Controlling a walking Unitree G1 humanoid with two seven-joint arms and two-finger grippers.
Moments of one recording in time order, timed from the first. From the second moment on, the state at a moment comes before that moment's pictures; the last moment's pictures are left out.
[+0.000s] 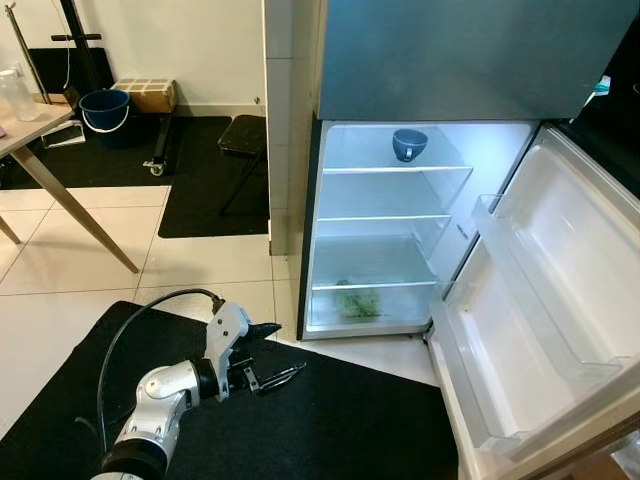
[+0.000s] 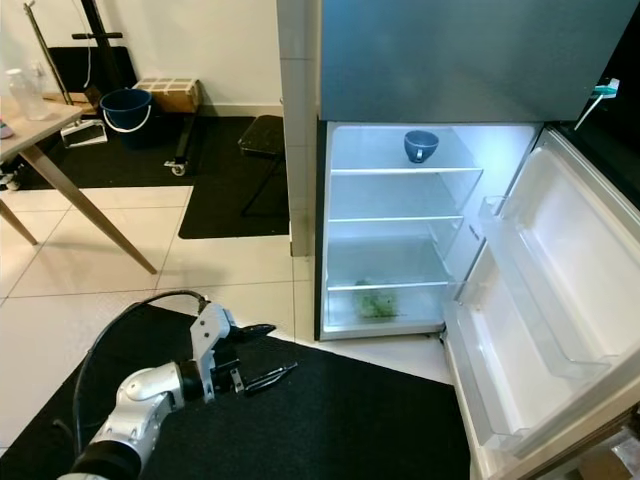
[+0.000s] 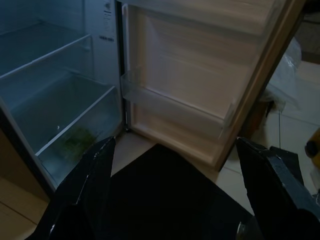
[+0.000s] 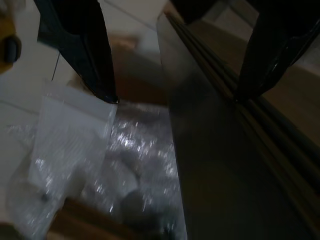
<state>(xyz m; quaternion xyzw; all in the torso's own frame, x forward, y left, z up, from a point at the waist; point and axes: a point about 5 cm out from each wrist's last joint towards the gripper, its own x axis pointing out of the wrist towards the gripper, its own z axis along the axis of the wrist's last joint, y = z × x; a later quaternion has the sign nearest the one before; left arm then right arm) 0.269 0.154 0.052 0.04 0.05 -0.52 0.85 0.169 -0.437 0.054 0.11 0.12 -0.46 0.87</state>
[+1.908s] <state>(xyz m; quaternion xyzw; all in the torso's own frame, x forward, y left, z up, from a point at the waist) 0.261 0.148 0.059 0.03 0.06 -0.53 0.85 0.192 -0.461 0.108 0.06 0.08 -0.39 0.92</state>
